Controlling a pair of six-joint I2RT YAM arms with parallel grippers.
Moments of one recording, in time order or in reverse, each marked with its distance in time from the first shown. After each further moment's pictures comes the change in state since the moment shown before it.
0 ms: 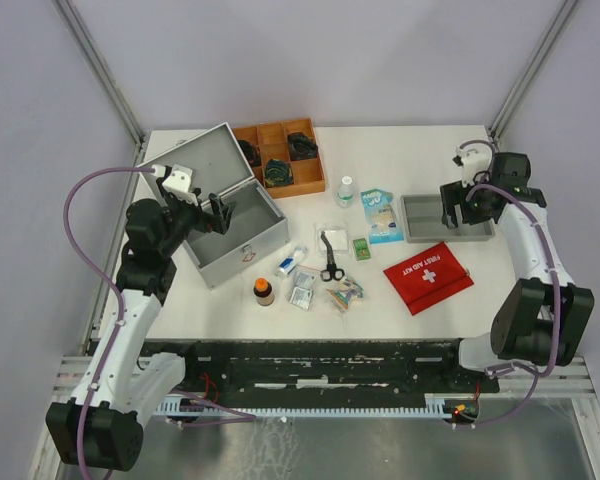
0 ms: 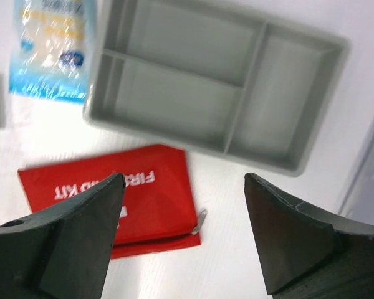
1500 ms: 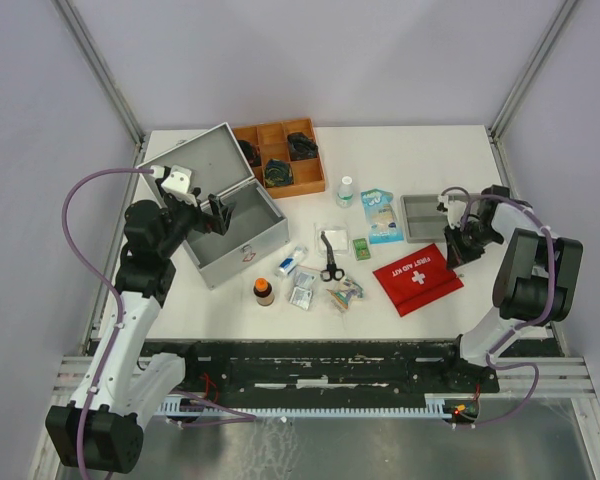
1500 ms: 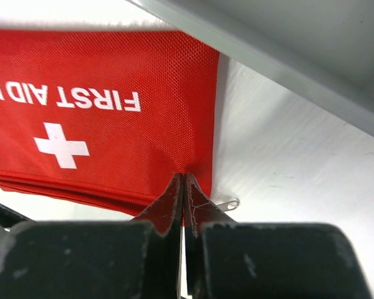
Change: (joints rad) left arm 0.000 -0.014 0.000 0.000 0.008 0.000; right arm -0.084 0.245 -0.164 -0.172 -0.121 -0.278
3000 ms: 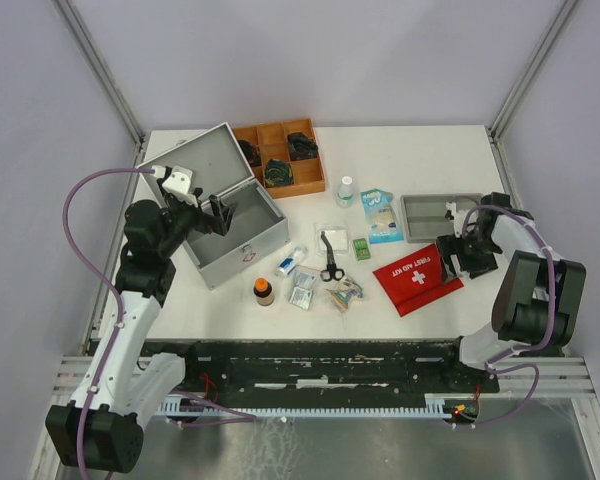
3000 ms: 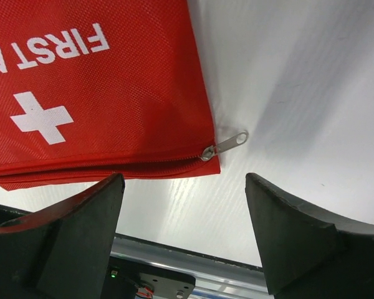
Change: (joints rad) left arm 0.000 0.002 0.000 0.001 0.024 0.000; right arm 0.014 -0.156 -0.098 -0.016 0.171 0.211
